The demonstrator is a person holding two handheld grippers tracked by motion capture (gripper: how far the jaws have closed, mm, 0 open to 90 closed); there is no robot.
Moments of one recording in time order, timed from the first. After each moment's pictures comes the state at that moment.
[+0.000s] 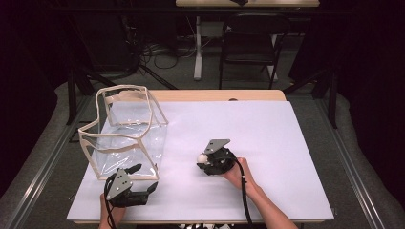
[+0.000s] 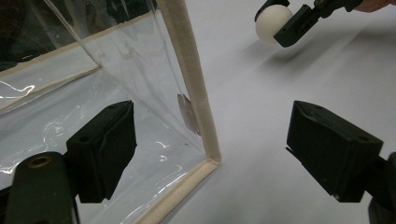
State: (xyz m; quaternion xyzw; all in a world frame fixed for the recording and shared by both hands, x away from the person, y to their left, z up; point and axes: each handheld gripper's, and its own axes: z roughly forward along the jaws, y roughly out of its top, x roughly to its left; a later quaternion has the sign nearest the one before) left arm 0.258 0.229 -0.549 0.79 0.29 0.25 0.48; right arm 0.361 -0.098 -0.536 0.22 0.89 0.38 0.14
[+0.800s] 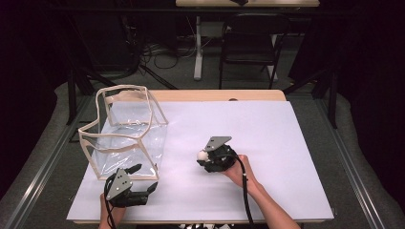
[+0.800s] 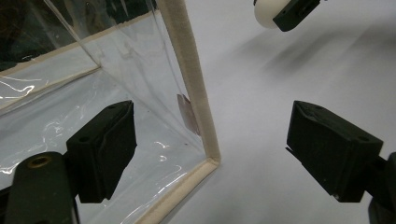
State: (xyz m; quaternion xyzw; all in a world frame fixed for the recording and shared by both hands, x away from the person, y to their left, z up) left arm 0.258 0.229 -0.549 0.79 0.29 0.25 0.48; right arm 0.361 -0.099 -0.520 0.22 0.88 0.39 0.16
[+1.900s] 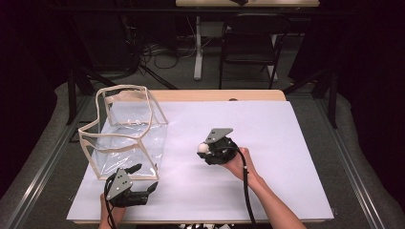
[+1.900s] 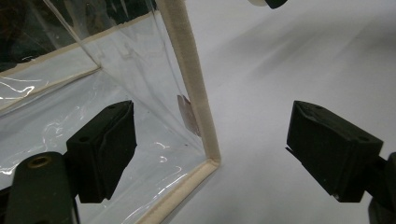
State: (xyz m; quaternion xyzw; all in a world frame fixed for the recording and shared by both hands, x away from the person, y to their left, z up) left arm 0.259 0.229 -0.549 0.79 0.29 0.25 0.48; right arm 0.374 -0.101 -0.501 0.22 0.88 0.39 0.17
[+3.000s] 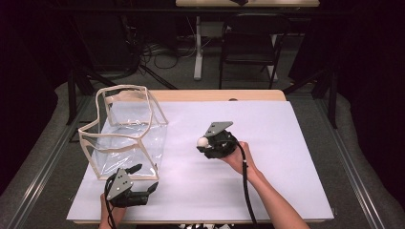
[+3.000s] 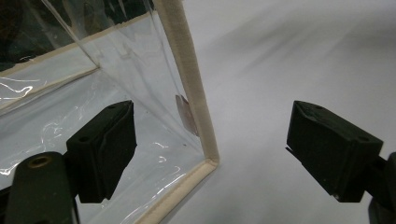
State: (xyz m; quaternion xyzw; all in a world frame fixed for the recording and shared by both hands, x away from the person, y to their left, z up) left arm 0.259 0.228 -0.549 0.79 0.29 0.25 0.48; right arm 0.388 -0.100 -0.491 0.22 0.88 0.40 0.17
